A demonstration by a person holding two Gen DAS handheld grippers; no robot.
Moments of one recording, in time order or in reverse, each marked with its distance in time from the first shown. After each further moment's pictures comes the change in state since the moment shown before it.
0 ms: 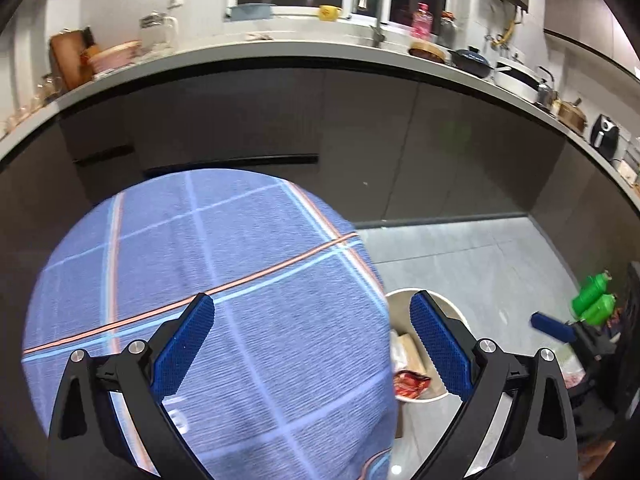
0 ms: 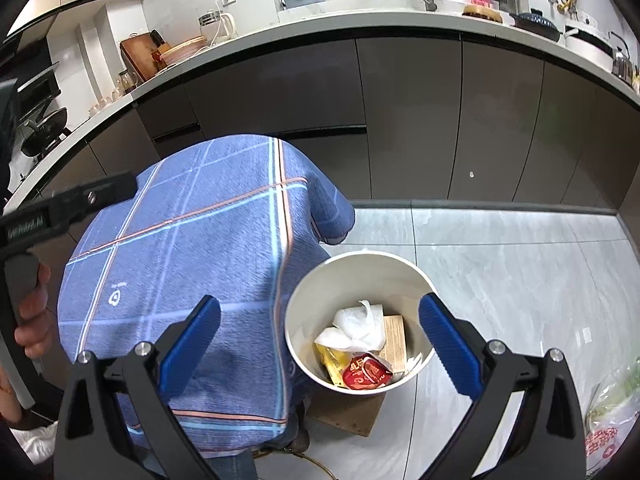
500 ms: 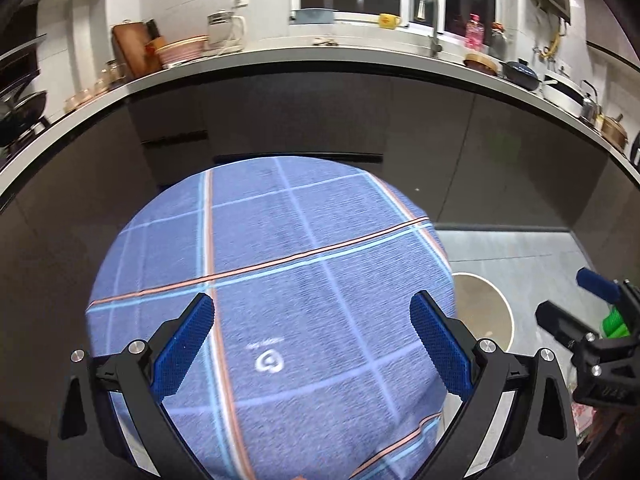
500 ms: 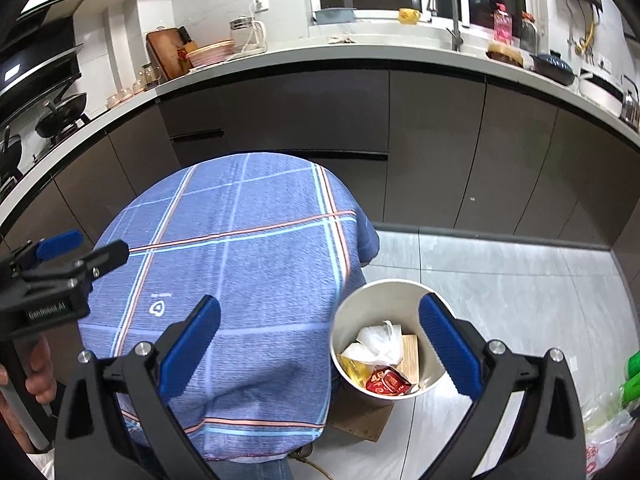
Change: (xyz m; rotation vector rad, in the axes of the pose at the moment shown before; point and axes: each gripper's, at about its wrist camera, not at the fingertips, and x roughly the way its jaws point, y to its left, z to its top) left arm -0.072 0.054 -0.039 -0.087 0.000 0.181; right arm -0.040 0.078 0.022 -0.100 -0.046 -0.012
